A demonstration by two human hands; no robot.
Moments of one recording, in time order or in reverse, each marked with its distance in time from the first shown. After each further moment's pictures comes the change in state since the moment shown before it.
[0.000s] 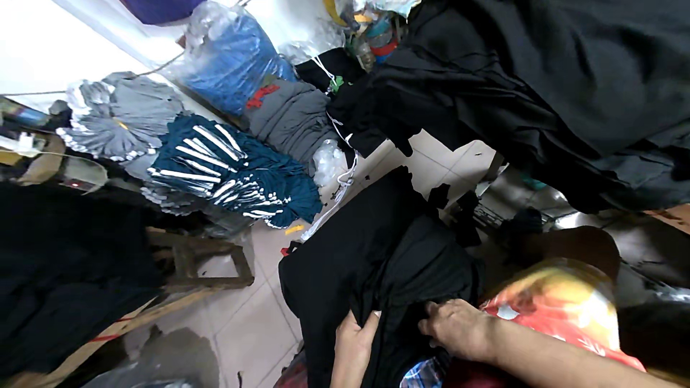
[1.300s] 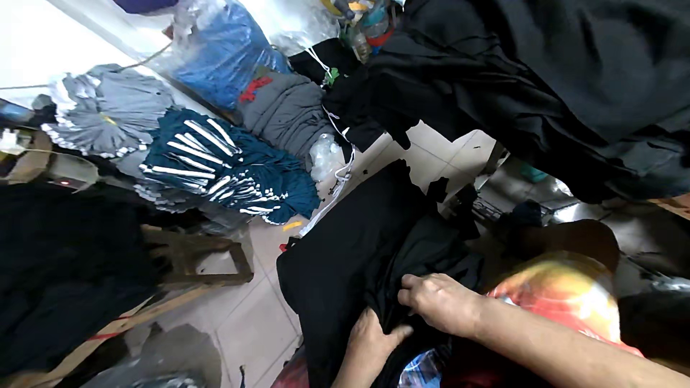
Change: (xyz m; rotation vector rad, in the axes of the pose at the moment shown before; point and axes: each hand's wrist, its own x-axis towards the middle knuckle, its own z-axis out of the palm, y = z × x) left_hand -0.003 0.000 0.000 0.367 -0.299 0.194; right_hand 0.003 -0.008 -0.026 0.043 0.353 -0.183
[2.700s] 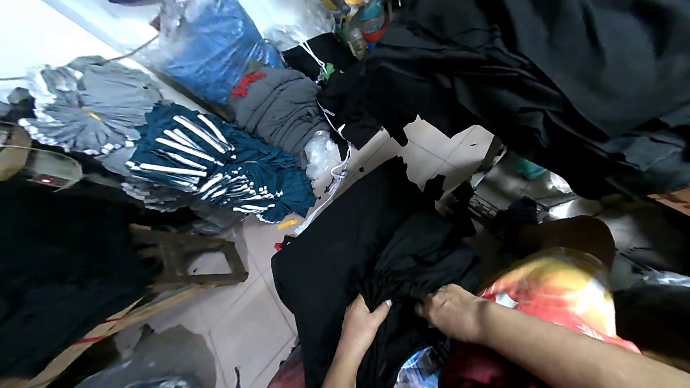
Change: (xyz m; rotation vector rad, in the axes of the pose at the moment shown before) left_hand 0.031 -0.018 0.006 -0.248 0.022 -0.218; right_hand -0.004 0.013 0.026 -0.118 -0.416 0.252
